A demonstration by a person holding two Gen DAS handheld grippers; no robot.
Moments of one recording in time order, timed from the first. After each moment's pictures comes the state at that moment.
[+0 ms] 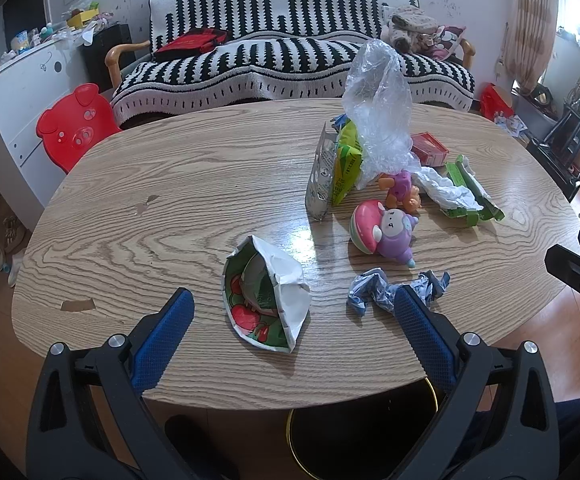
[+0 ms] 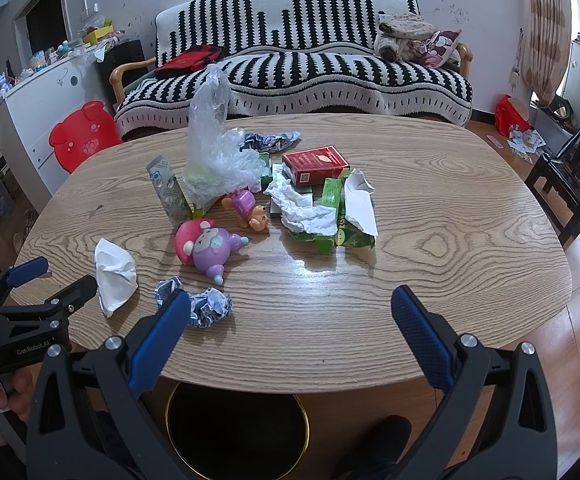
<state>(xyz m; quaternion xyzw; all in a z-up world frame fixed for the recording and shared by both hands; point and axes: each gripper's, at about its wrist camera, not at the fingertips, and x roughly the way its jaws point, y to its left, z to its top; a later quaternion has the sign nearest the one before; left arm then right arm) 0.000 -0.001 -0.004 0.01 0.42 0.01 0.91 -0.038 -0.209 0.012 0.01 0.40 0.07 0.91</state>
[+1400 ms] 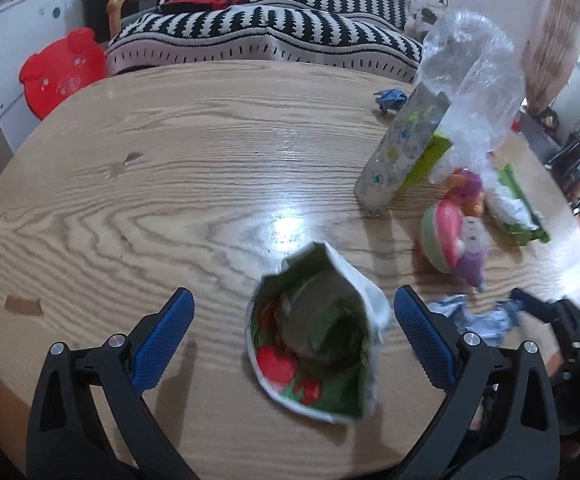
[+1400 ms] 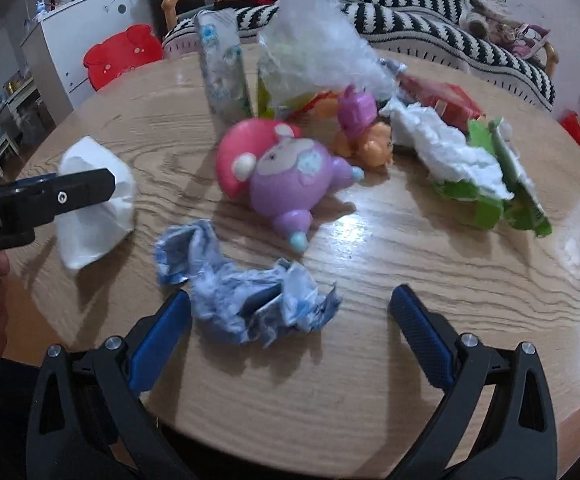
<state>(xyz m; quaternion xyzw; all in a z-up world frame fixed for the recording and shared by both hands) 0.064 0.049 -0.076 -0.05 0.46 0.00 0.89 0.024 -0.117 -0.114 -0.06 0.44 0.16 0.88</state>
